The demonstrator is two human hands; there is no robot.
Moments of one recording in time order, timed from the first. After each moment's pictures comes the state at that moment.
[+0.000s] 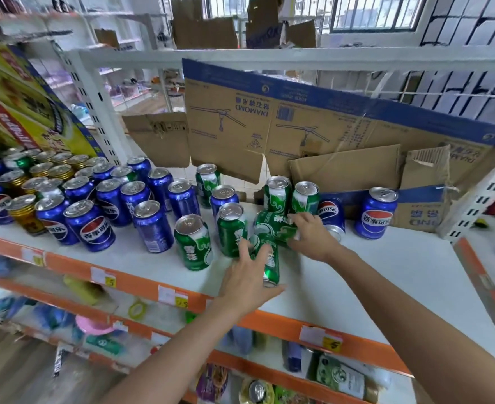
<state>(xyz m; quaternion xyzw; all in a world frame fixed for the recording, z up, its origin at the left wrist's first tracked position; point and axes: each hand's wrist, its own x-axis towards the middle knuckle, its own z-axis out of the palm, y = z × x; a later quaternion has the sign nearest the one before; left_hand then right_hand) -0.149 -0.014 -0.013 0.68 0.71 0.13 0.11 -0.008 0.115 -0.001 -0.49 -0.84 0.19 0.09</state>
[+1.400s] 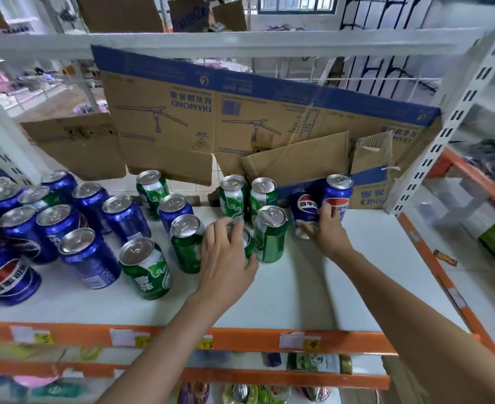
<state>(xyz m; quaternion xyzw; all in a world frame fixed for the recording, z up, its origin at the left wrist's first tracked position) -0.143 0.033 0.009 0.73 0.64 0.24 0.01 0.066 0.134 -0.023 -0.69 -0.65 0.19 0.26</state>
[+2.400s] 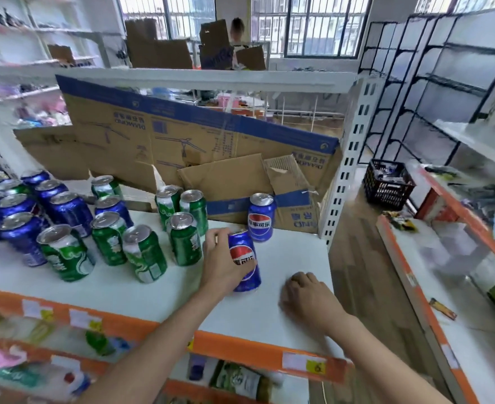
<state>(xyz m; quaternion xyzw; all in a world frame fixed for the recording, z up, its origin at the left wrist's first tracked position) 0.055 0.059 -0.012 0.57 0.69 0.42 0.16 0.250 0.064 -0.039 -0.50 -0.86 0.05 -0.04</state>
